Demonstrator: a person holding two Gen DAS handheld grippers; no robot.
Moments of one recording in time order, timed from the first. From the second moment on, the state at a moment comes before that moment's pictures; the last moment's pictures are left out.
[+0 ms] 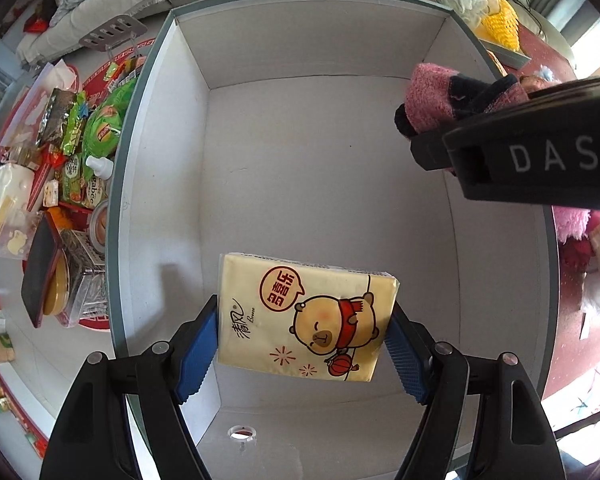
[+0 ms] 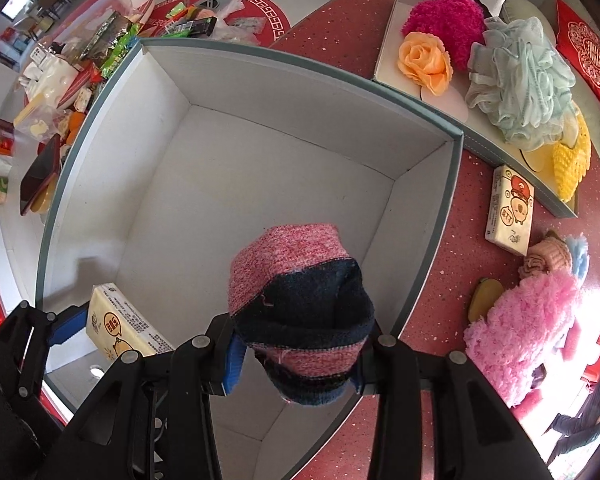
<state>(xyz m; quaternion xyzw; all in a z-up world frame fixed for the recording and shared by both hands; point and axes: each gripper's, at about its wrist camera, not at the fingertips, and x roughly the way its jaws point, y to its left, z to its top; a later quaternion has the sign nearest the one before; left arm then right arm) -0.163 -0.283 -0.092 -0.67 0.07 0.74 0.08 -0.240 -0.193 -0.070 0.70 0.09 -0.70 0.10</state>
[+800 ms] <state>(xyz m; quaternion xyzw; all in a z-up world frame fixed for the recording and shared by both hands) -0.144 -0.264 -0.083 -0.65 0.12 0.74 0.14 -0.189 -0.156 -0.048 0.71 0.03 -0.70 0.07</state>
